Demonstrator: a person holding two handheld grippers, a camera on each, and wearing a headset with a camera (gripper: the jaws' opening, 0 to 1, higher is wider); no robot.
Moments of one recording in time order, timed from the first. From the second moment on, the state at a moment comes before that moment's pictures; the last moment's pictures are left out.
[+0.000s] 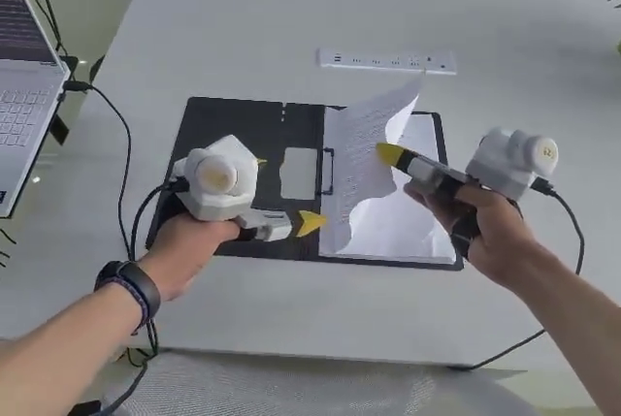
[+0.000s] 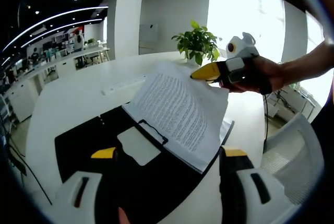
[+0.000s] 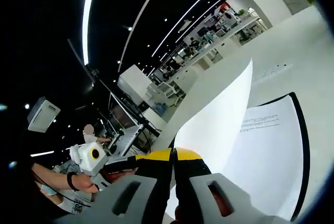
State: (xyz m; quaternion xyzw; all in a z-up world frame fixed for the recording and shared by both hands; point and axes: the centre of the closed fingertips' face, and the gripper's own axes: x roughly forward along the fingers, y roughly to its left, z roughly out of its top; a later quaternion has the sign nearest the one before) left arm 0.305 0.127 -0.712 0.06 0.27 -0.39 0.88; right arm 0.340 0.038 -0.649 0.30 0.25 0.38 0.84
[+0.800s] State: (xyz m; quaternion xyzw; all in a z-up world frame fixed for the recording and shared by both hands) left arm 0.279 0.213 -0.713 0.03 0.28 -0.32 0.90; right arm 0.328 0.159 -0.660 0.25 0.28 0.49 0.79
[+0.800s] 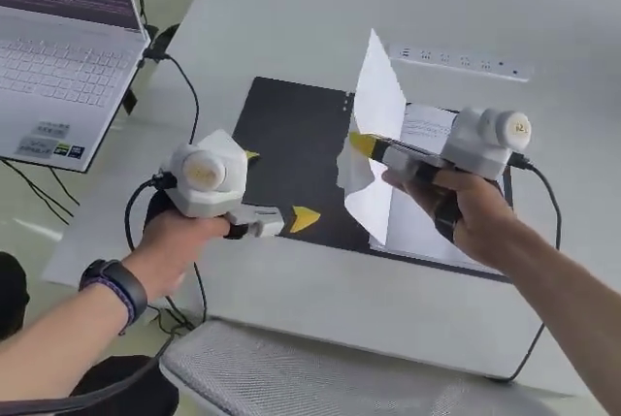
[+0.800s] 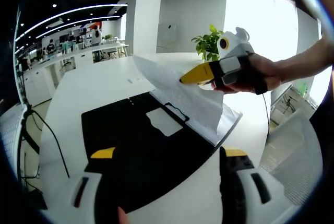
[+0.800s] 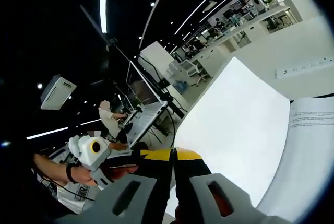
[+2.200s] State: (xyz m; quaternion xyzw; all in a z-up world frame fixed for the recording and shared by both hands) left arm 0.258 0.246 -0.719 -0.01 0.29 -0.28 0.92; right arm 0.335 0.226 -0.794 0.24 0.44 0.44 0.75
